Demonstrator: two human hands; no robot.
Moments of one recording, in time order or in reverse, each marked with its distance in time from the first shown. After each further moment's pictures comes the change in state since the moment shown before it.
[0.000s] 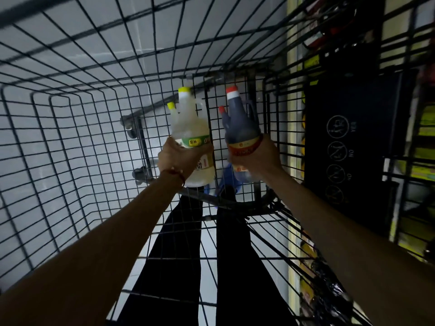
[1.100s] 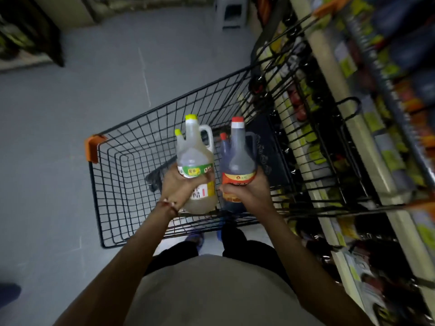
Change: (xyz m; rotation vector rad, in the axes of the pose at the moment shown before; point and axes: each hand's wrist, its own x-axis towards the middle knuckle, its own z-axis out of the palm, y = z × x) left_hand -0.283 0.046 -0.141 -0.345 -0.165 0.522; right_hand -0.312 -0.039 -0.073 0.538 0.186 -0.350
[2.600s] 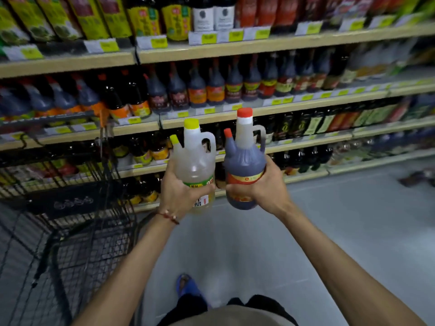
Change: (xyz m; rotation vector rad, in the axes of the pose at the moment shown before) left_hand -0.413 -0.052 0.064 0.245 -1.281 0.768; right_hand -0.604 0.136 0.005 0.266 1.414 -0.065
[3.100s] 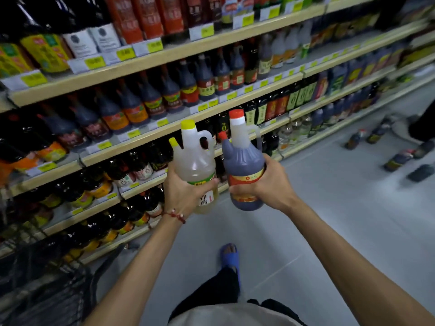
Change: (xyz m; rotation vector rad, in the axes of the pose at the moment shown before) left_hand 0.012 0.028 0.211 0.059 -0.193 0.017; right_hand 0.007 0.062 -0.189 -0.038 0.199 0.098
